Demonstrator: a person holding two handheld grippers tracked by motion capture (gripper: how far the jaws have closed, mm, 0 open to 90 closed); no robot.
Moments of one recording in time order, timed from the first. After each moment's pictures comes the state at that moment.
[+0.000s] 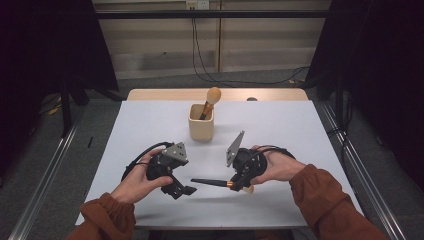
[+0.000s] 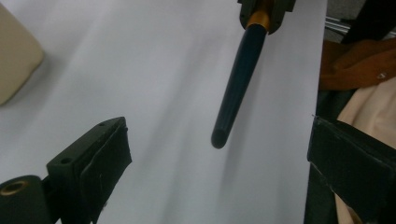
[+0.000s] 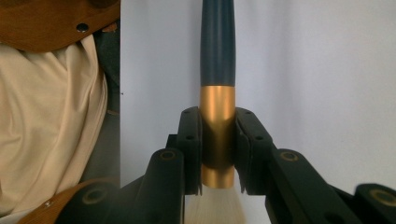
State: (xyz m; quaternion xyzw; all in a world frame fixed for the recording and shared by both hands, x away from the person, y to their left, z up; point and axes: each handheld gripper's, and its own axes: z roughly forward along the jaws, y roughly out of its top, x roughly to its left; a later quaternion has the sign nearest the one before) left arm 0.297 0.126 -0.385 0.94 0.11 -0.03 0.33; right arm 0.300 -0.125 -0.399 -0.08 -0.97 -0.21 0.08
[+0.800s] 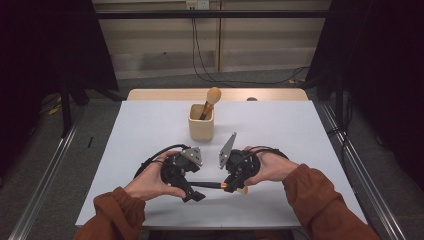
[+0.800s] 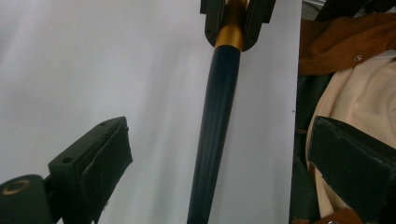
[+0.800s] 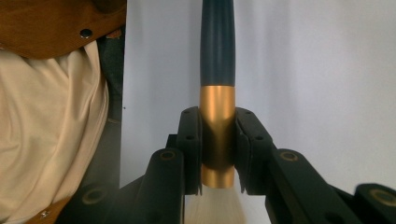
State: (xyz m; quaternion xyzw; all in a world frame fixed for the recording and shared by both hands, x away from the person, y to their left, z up) left arm 0.300 0.094 -0.395 0.95 0.07 -0.07 0.29; right arm 0.301 -0.108 -0.402 -0.06 -0.97 -0.21 0.08
